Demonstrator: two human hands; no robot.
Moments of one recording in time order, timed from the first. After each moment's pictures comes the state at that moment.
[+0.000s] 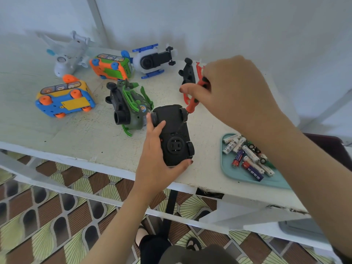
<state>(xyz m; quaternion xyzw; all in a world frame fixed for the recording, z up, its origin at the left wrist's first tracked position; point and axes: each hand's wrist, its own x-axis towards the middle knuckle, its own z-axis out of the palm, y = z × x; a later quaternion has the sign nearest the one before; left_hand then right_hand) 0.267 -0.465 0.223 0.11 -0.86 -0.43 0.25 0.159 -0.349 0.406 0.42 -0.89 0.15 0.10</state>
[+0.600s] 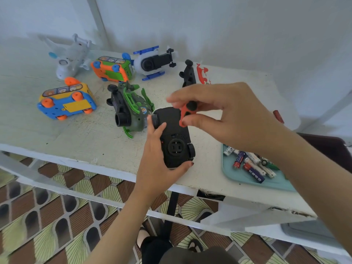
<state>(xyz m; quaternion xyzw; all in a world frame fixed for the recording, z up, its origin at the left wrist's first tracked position) 0.266 -0.466 0.222 0.11 -0.86 -0.43 0.25 0.162 -0.330 0.379 0.58 -0.72 0.38 0.00</state>
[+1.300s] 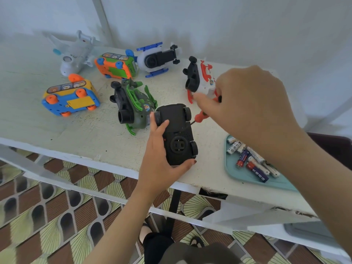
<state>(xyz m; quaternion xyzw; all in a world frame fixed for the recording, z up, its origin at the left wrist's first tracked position) 0.268 -0.465 0.223 0.11 -0.86 -0.43 0.25 0.177 -0.336 0.403 0.37 -0.91 0.10 0.13</state>
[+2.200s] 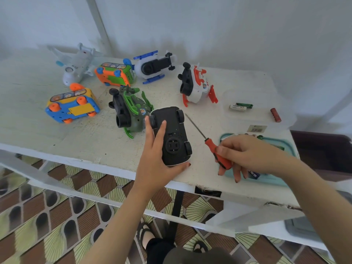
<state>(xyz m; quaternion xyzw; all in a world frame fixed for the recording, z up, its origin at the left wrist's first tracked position) 0.270 -0.464 0.223 0.11 -0.89 -0.38 0.24 0.153 -0.266 0.324 0.31 -0.83 0.29 -0.36</state>
